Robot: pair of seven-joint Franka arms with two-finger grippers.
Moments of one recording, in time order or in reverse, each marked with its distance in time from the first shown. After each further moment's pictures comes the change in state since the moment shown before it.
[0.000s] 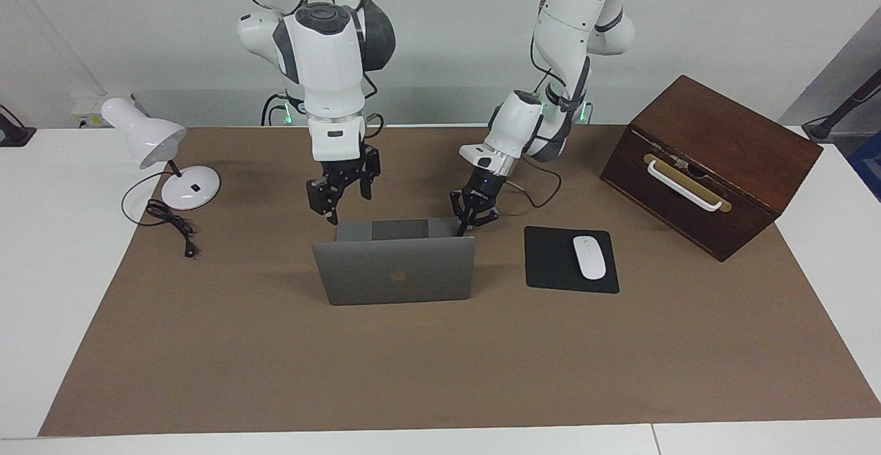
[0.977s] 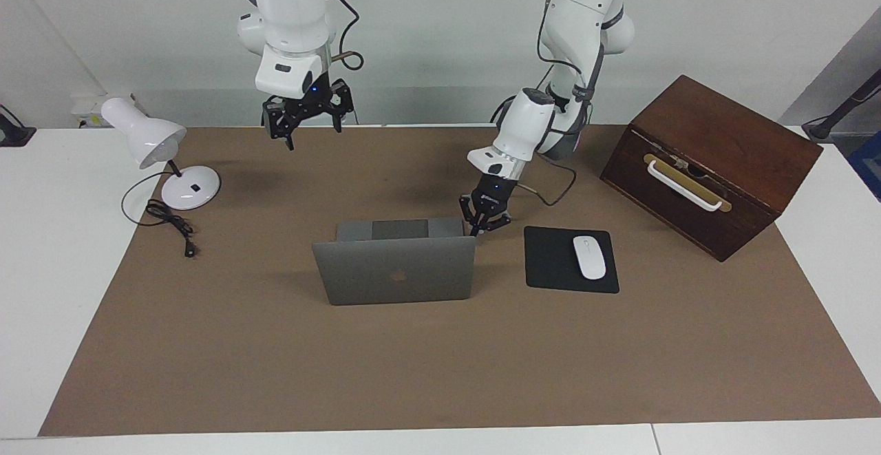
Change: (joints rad) left arm 0.053 -0.114 0.007 0.065 -0.001 -0.285 -0.055; right arm -0.057 -0.188 -0.015 0.004 0.043 -0.409 0.230
